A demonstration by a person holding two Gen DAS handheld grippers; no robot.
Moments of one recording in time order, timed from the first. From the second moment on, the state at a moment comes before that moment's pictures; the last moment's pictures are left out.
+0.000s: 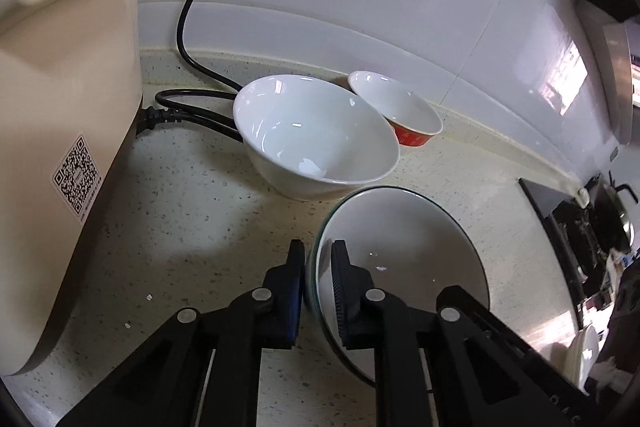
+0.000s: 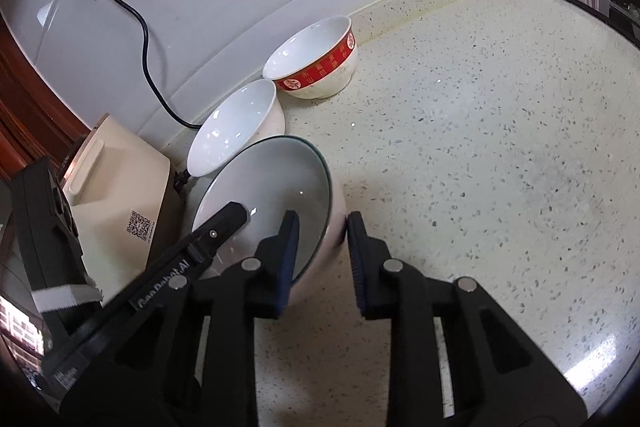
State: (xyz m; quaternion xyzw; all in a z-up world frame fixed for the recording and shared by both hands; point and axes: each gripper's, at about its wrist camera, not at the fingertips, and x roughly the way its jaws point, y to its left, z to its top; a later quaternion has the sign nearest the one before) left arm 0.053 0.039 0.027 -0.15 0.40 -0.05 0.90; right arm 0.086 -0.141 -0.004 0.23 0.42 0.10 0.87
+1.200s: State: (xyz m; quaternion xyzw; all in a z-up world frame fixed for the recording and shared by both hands) left arm 0.040 -0.071 0.054 -0.12 0.35 -0.16 0.91; right arm 0.005 -0.223 0.041 0.25 0.31 -0.03 0.92
